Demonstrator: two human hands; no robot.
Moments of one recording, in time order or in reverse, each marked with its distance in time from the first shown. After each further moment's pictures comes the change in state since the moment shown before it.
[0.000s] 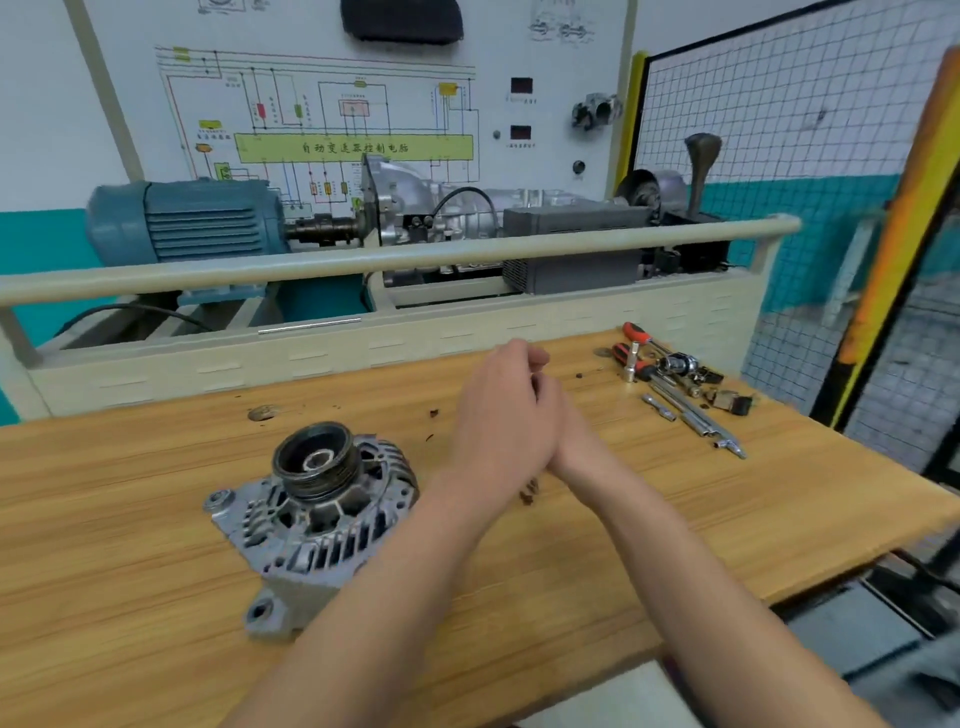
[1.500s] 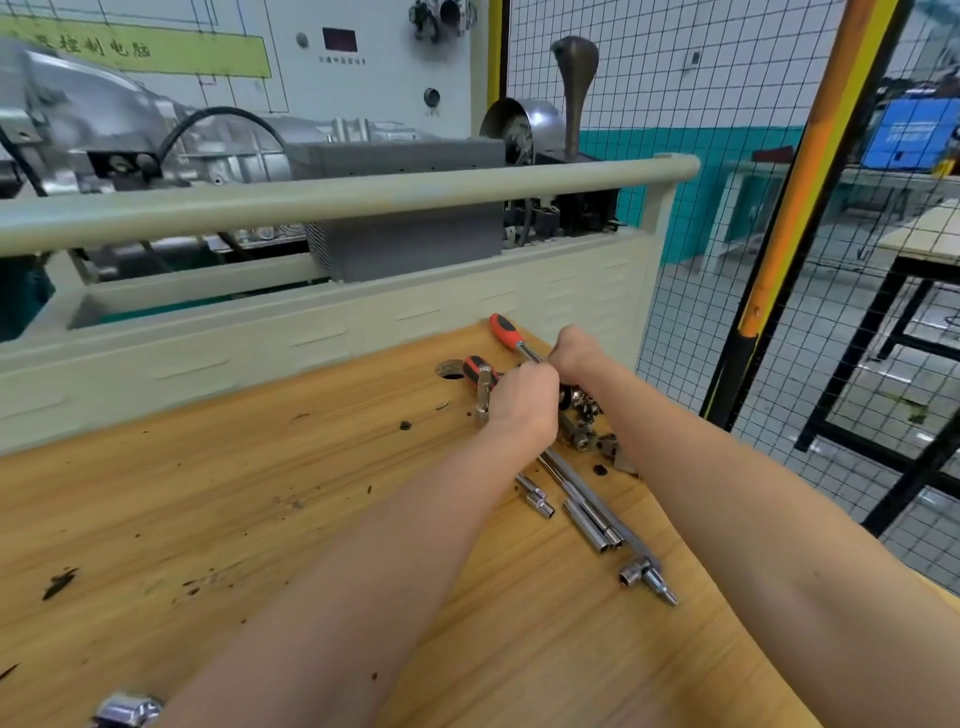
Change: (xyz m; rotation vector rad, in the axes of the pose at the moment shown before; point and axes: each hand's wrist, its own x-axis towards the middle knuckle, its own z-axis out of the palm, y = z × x) left_hand 0.226 -0.041 0.393 0.461 -0.484 0.204; right_hand 0.281 0.317 -0.242 -0.582 0.198 0.623
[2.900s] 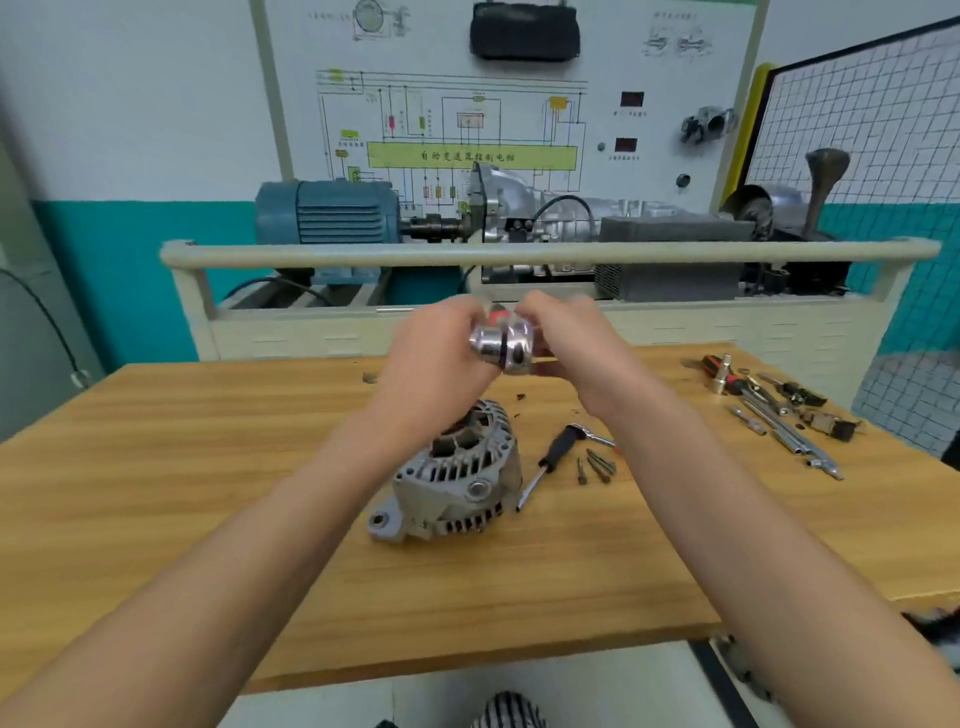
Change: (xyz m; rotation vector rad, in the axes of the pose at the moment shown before) left_hand -0.490 -0.105 -0.316 -0.065 0.627 -0.203; right_hand -0.522 -0.232 -0.002 0.804 -0.358 -0.470
